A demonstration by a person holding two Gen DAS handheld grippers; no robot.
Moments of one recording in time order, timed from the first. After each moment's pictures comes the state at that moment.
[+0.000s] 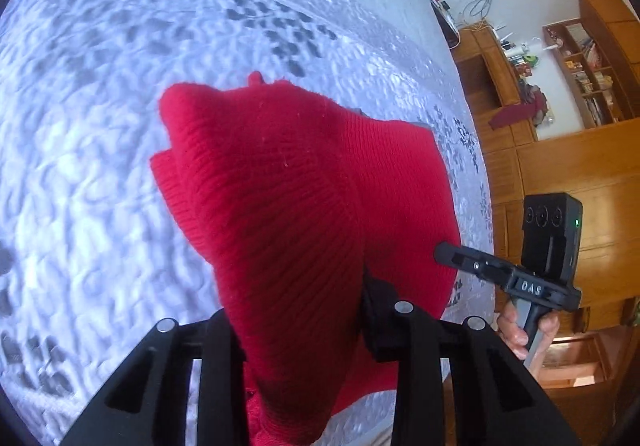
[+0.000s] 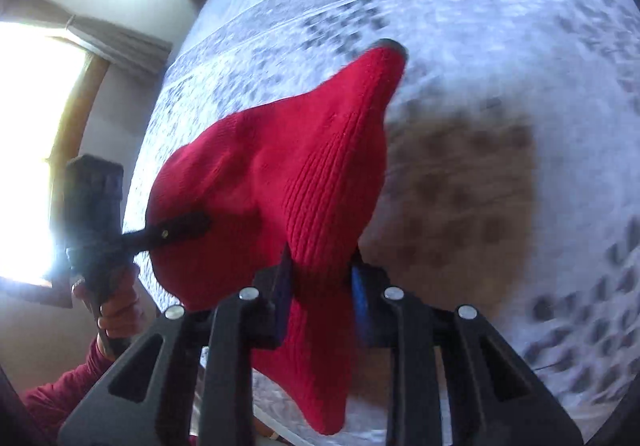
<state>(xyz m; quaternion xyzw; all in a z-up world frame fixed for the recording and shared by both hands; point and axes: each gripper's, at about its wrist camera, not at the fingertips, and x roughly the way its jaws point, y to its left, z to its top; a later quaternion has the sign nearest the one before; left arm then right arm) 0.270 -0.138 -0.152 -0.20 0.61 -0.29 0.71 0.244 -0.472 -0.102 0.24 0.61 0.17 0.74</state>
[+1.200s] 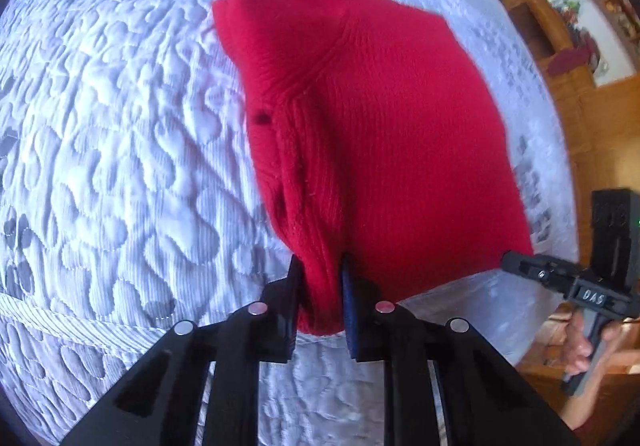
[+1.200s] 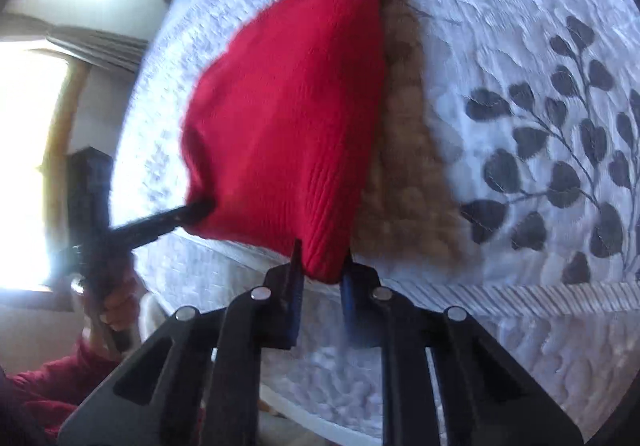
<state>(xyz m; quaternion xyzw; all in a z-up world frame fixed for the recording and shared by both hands) 0.175 -0.162 -0.209 -0.06 0.66 -0.22 0.72 0.108 -0.472 -0.158 0.25 0.64 0.14 0.71</state>
